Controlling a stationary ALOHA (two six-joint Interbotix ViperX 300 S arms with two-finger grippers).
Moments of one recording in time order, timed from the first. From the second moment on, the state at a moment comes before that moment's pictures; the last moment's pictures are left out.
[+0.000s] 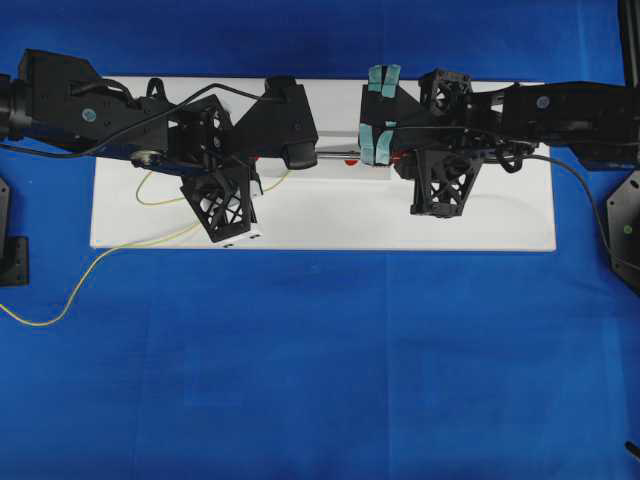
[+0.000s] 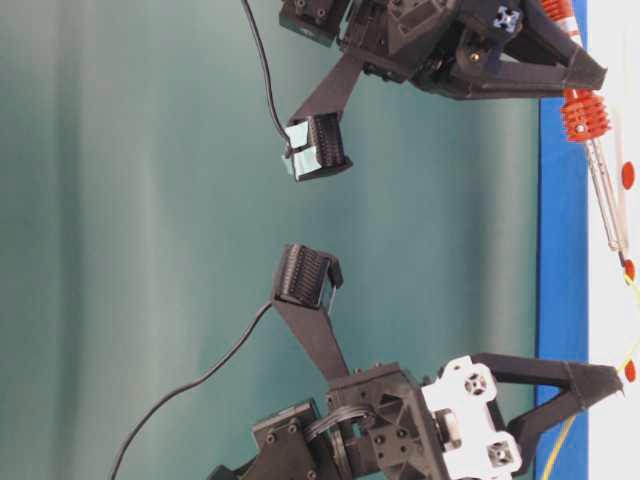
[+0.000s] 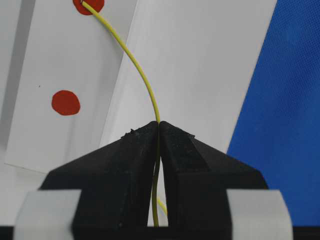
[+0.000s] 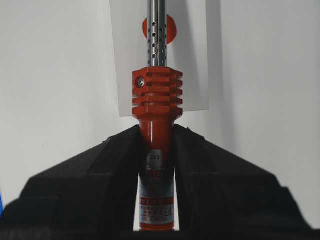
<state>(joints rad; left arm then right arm) 0.10 0.05 0.50 0.00 0.54 -0.19 -0.19 -0.05 0.65 -0.09 0.49 0.10</state>
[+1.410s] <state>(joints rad) 0.10 0.04 0.50 0.00 0.56 -0.19 -0.19 -0.05 0.65 -0.08 0.49 0.10</state>
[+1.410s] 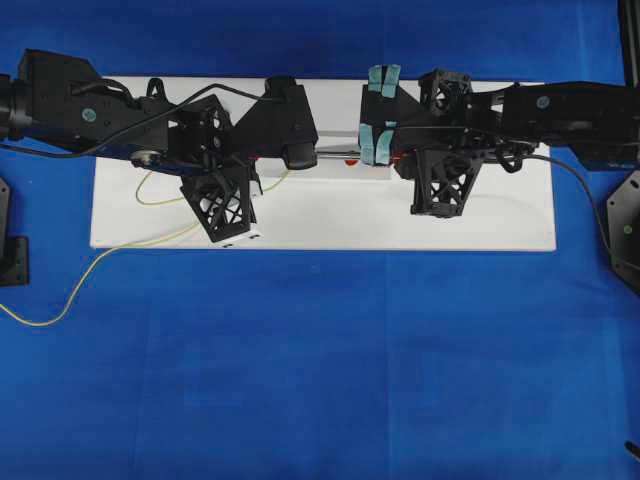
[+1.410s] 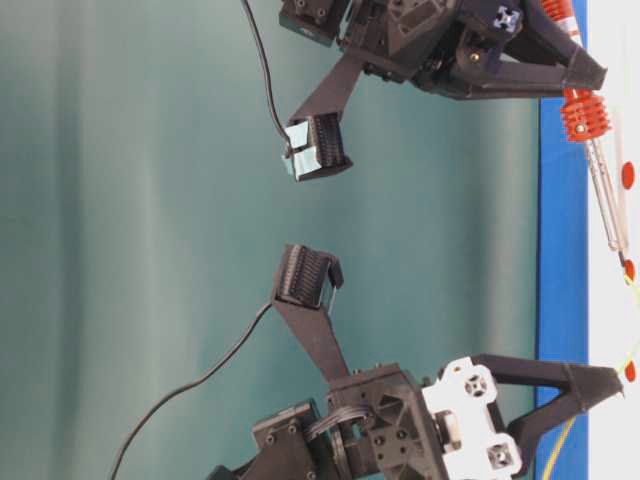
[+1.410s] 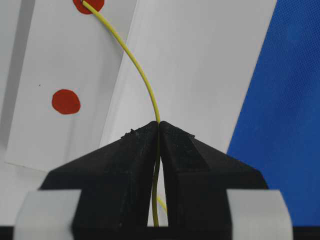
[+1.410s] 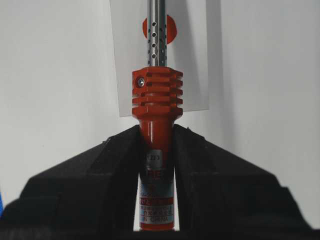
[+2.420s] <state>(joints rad) 0.10 -0.27 0.64 0.01 0.59 -0.19 -0.19 -0.17 0.71 -0.09 0.49 0.10</state>
